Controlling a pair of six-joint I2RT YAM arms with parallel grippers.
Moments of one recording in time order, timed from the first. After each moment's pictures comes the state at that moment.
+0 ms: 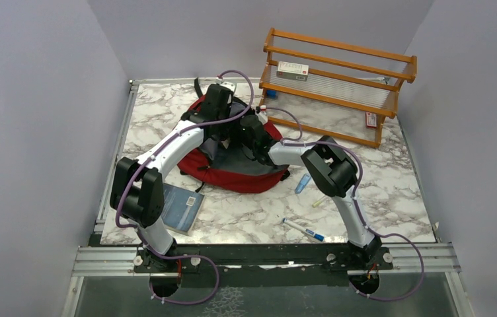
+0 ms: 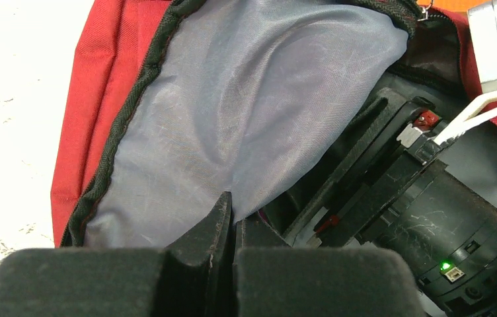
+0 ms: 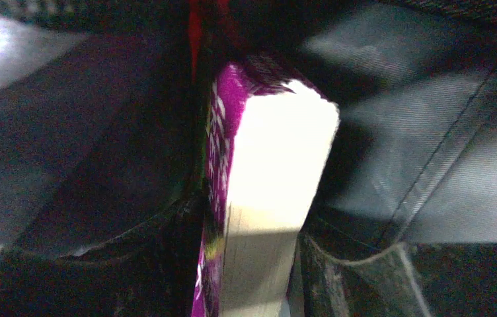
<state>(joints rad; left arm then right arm) -0.45 1.69 1.38 -0.42 -0.25 -0.06 0.76 2.27 1.47 0.48 0.17 1.16</state>
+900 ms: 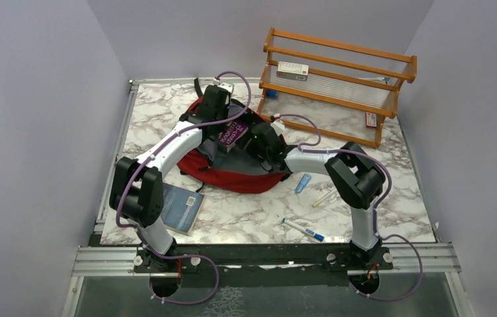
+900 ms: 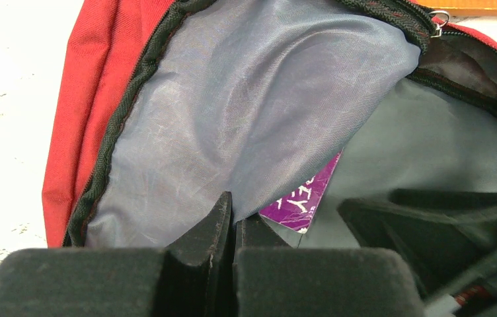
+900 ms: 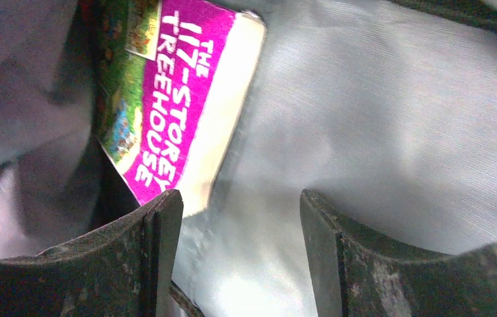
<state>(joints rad) -0.43 1.69 1.35 -0.39 -0.23 -0.07 0.76 2.02 1.22 0.24 0.25 1.08</state>
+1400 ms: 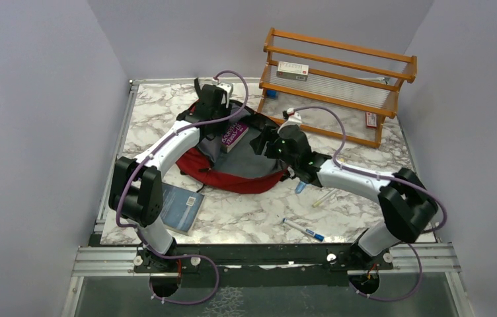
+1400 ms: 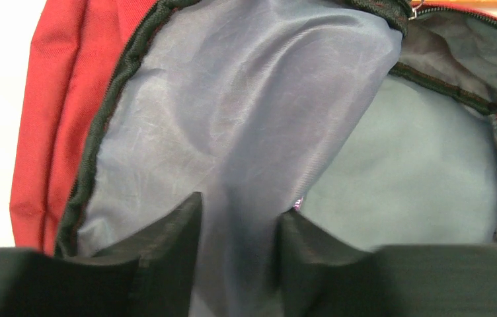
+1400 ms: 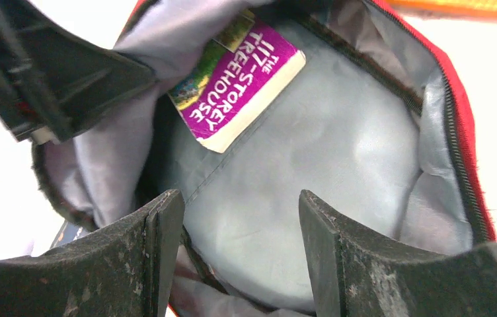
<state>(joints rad) -0.40 1.69 1.35 -0.39 -0.12 -0.06 0.76 1.59 0.93 0.26 0.23 0.70</state>
